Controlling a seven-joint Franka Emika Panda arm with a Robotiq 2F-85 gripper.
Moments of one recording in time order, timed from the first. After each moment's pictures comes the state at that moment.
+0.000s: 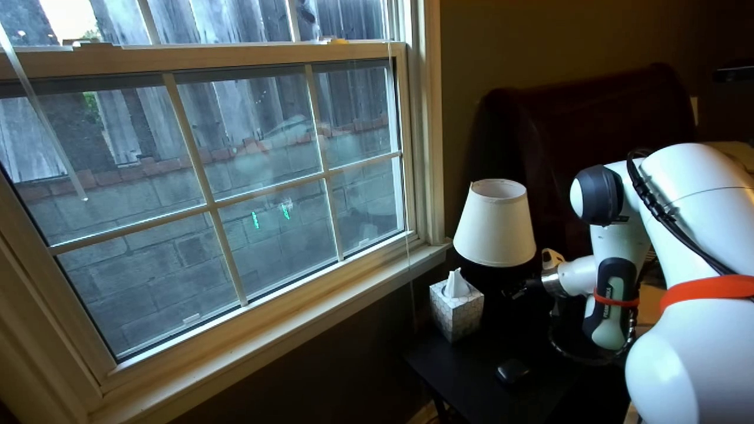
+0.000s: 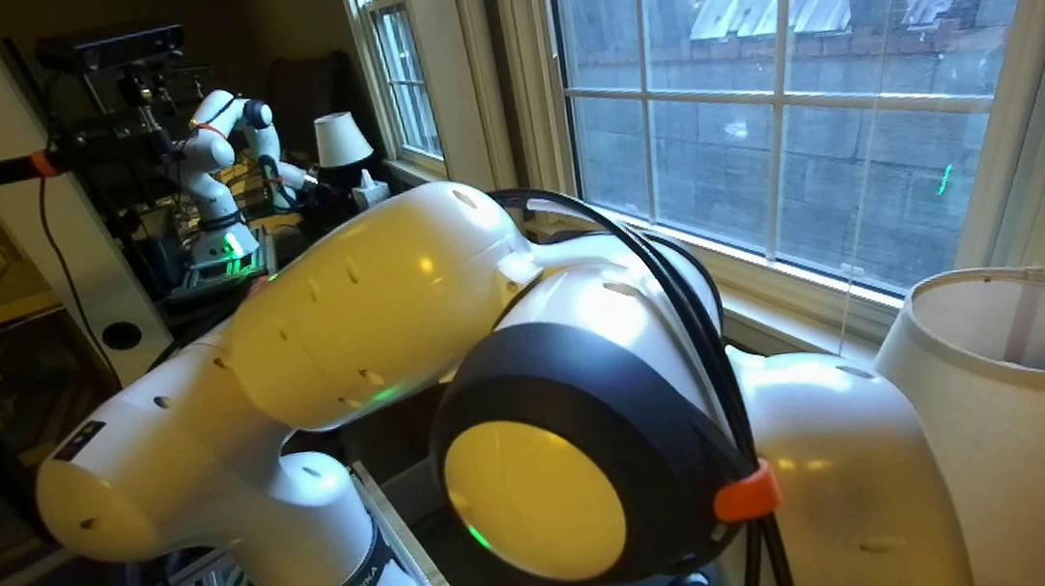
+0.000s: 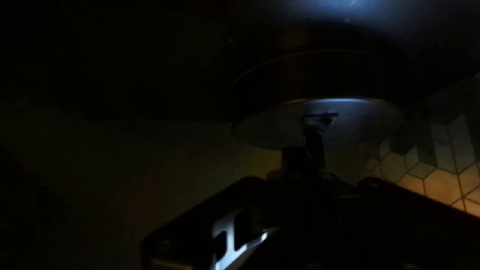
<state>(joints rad) -0.99 1.09 -0.17 -1.81 -1.27 4.13 0.33</state>
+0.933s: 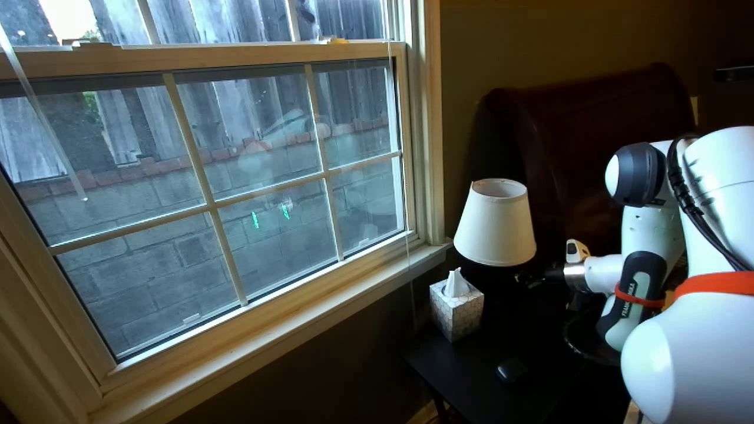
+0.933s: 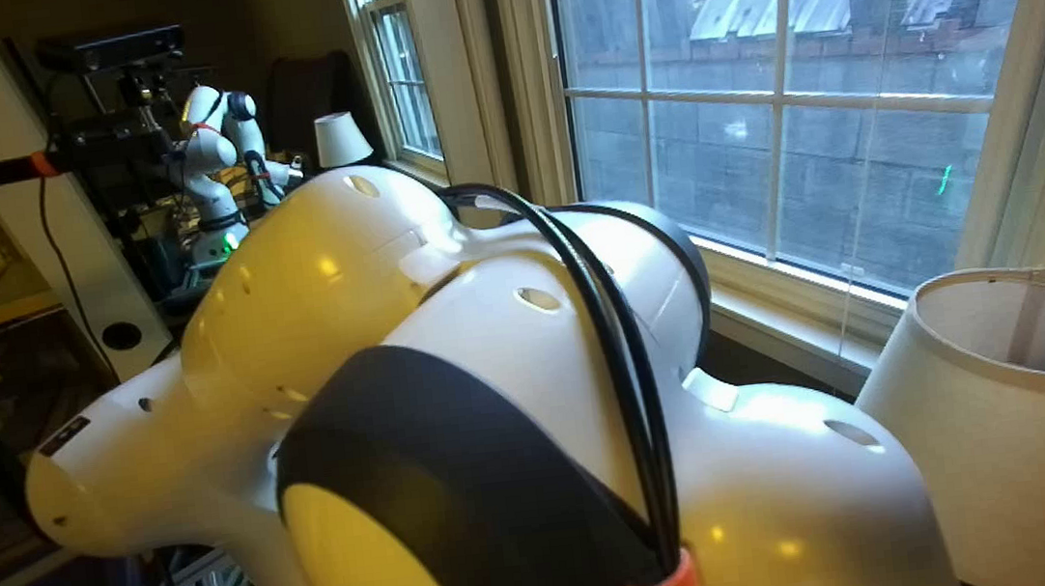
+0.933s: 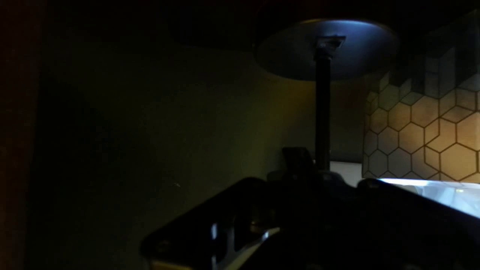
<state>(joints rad) -1.18 0.99 -0.05 -1.96 -1.28 4.23 0.12</state>
